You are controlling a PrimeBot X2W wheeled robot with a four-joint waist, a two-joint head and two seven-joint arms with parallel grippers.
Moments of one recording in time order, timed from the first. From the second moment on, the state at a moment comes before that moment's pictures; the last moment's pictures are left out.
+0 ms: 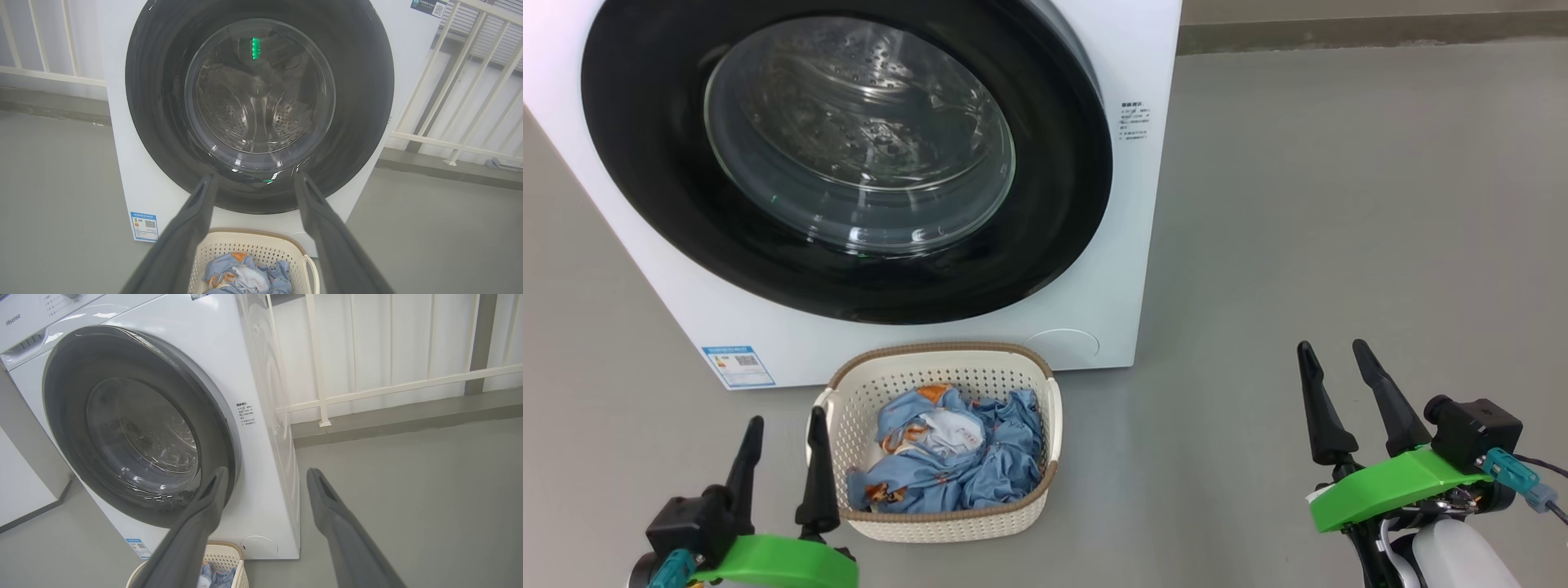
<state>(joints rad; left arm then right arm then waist) -0.15 0.05 -0.06 0.36 -0.32 -0.07 -0.25 -0.18 -0.10 0.10 0.34 0.41 0.12 -0.25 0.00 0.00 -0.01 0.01</state>
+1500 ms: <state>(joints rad) -0.25 0.05 -0.06 0.31 -0.32 -0.08 -0.25 -0.54 -0.24 0.08 0.38 0.61 0.12 -0.25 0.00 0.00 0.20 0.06</state>
